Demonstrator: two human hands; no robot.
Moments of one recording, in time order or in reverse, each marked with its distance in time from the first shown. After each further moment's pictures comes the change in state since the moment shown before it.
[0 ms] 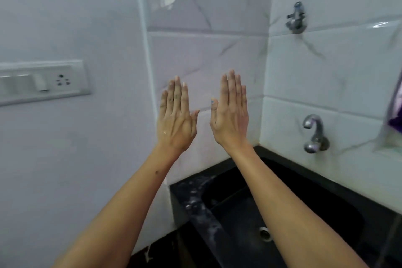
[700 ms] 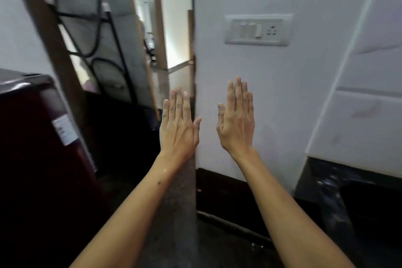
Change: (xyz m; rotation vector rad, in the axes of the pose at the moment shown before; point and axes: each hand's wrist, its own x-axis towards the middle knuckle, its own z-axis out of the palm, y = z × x) left_hand -0.255 -0.101 -0.256 0.748 -0.187 -0.592; right_hand -0.148 -0.275 -0.071 0.850 -0.328 -0.262
